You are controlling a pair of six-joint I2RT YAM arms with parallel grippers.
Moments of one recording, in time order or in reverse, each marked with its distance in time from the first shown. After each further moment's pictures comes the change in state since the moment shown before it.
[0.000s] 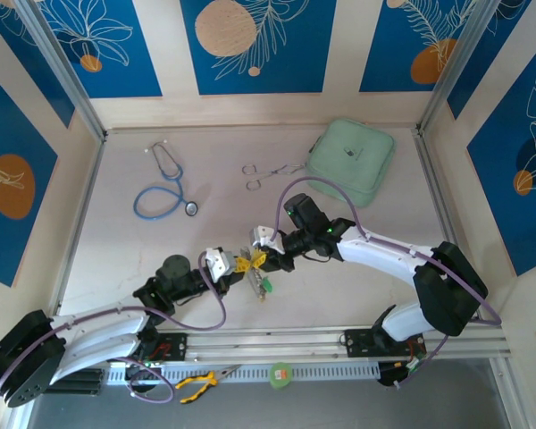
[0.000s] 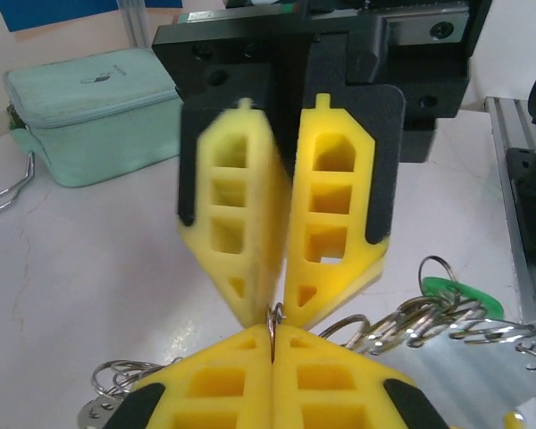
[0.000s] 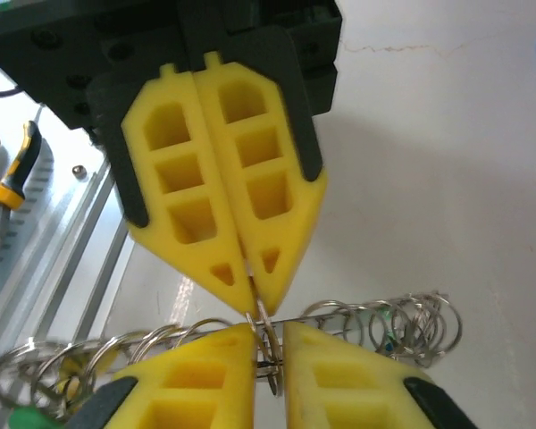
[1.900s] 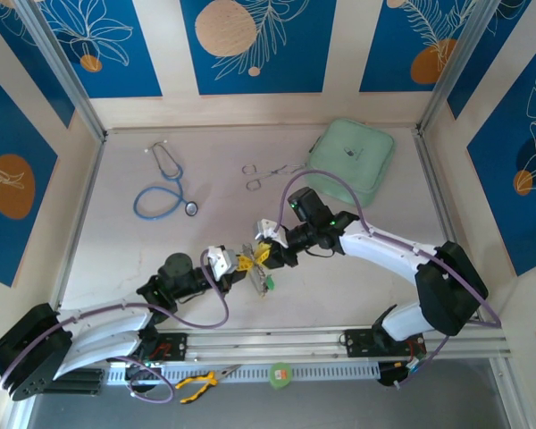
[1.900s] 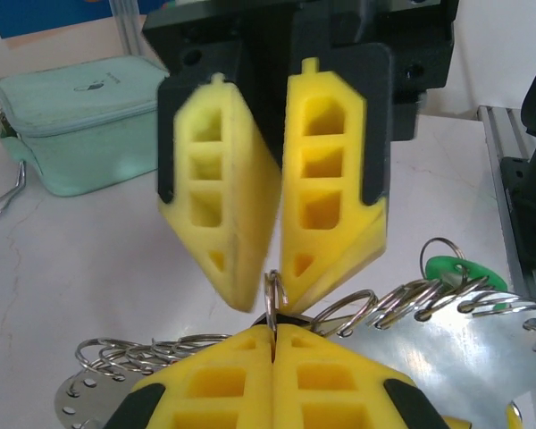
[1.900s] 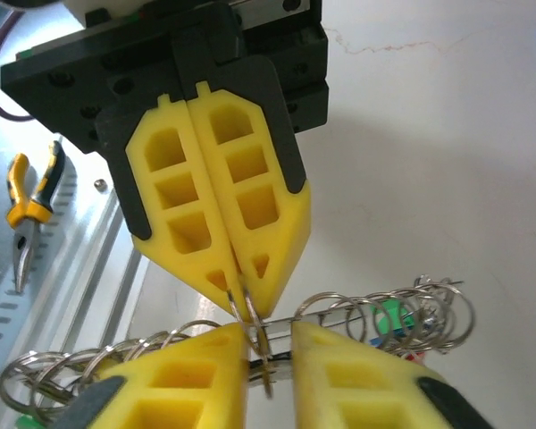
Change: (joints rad) left arm 0.001 0.058 0.016 0.054 0.018 -0.005; right arm -0.046 0.006 0.050 -0.093 -0.066 0.012
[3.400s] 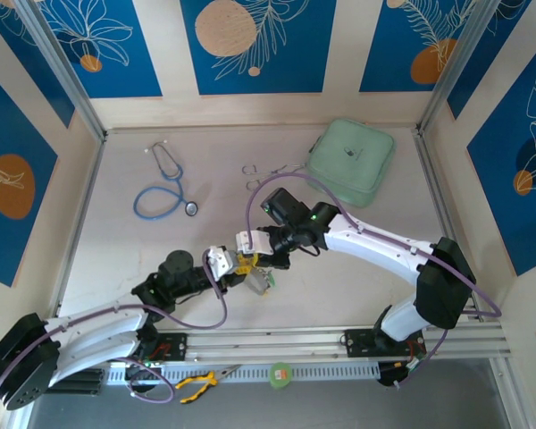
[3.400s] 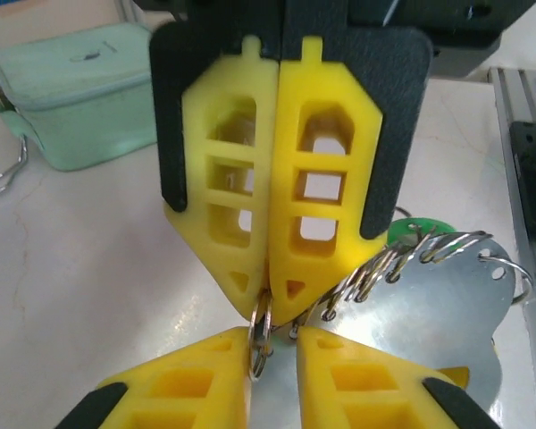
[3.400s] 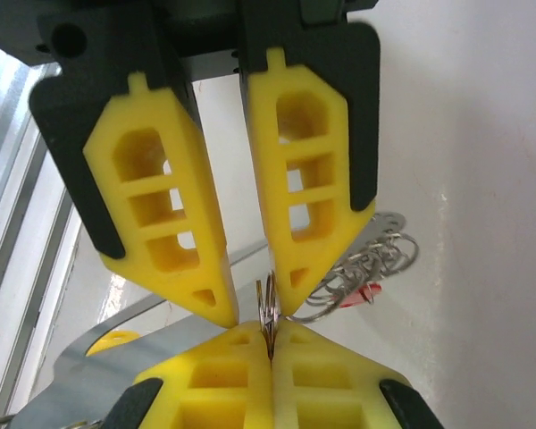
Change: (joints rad) left arm 0.001 -0.090 0.042 -0.208 -0.013 0.051; right arm 0.171 0.059 0.260 -0.369 0.398 -0.185
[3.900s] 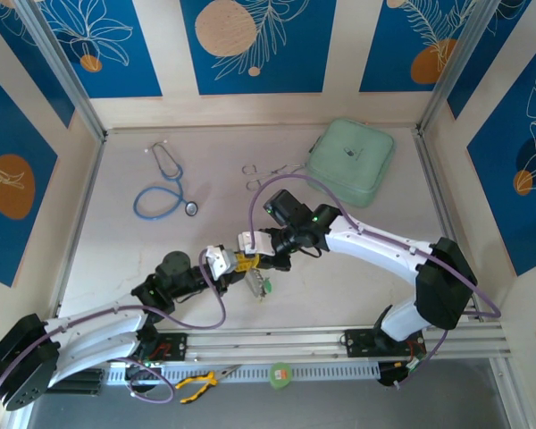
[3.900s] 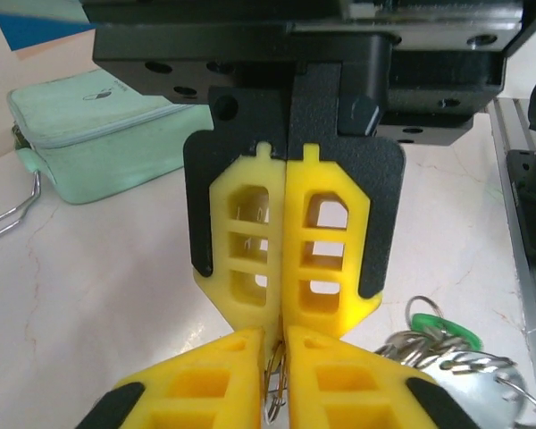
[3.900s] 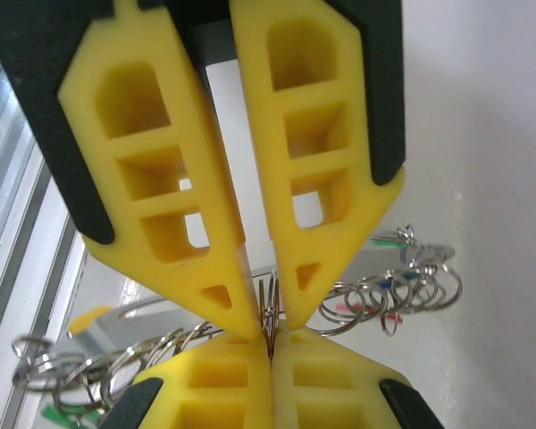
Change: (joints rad) left arm 0.000 -0.002 -0.007 0.063 0.001 -0.004; right arm -0.008 -0.011 -0.039 0.035 -0.039 0.019
